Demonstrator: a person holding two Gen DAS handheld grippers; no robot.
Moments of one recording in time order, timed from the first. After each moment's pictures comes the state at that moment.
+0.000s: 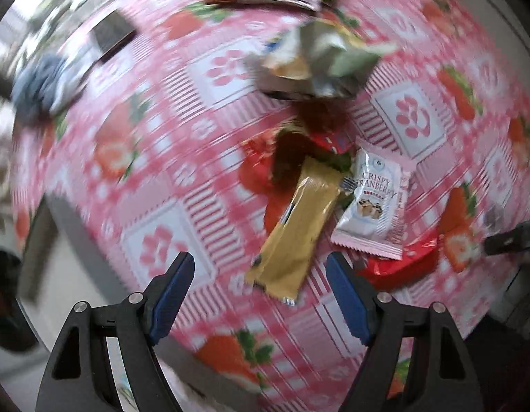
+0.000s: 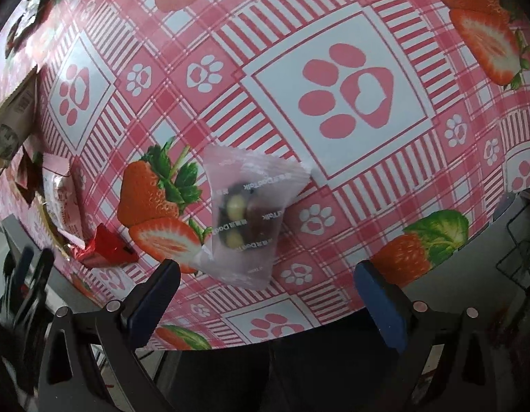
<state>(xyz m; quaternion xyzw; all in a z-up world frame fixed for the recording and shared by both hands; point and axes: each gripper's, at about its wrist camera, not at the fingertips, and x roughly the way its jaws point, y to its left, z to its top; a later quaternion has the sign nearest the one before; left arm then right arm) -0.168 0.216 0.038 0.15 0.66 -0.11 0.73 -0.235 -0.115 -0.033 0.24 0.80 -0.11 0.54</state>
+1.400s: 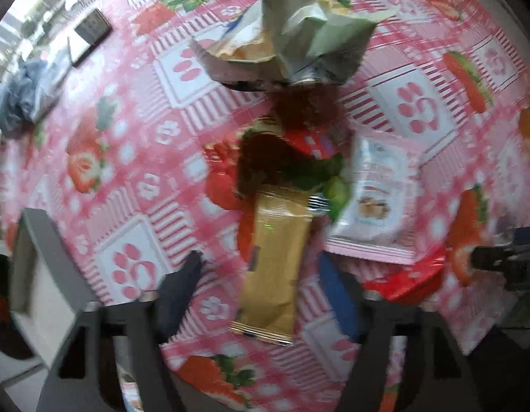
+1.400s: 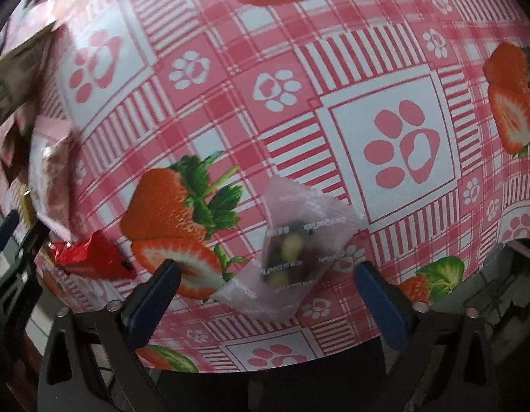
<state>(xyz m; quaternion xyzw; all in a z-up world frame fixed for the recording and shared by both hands) -0.154 0.179 0.012 0.12 0.68 -0.12 0.71 -0.247 -0.084 -0.022 0.16 0.79 -0.13 0.58</state>
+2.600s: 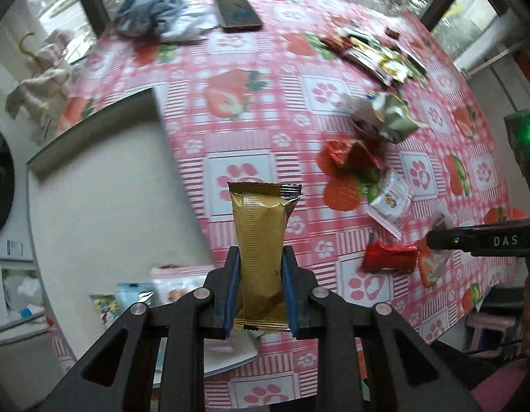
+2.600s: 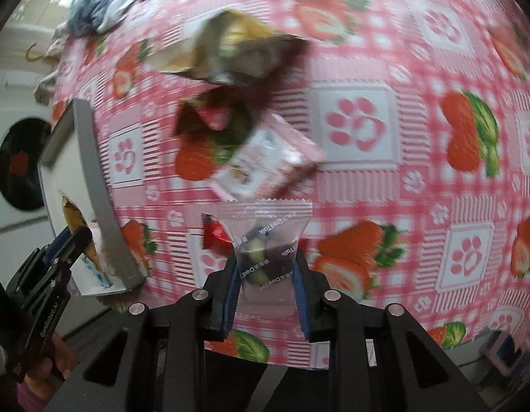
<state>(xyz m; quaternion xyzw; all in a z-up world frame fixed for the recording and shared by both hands) -0.239 0.326 0.093 -0.07 0.62 0.01 0.78 -0.179 0.133 0.079 0.06 0.75 0.07 0.66</state>
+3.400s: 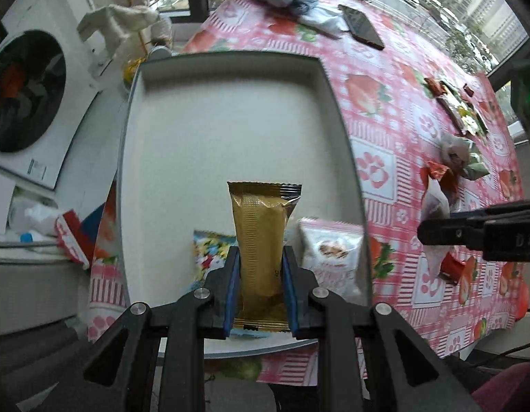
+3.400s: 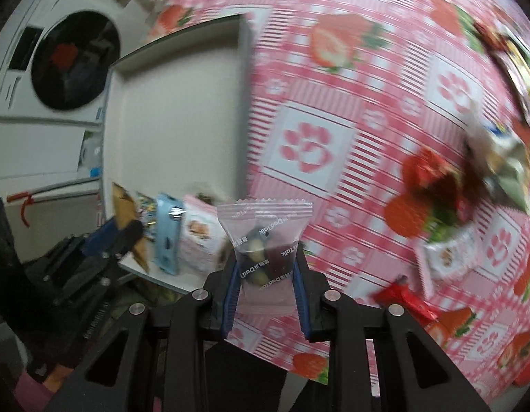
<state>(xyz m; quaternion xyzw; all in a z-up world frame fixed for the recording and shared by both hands) -0.307 0.440 0.081 -0.16 0.61 0.12 0.76 -0.159 0.309 0.052 -0.09 0.74 0.24 0.62</state>
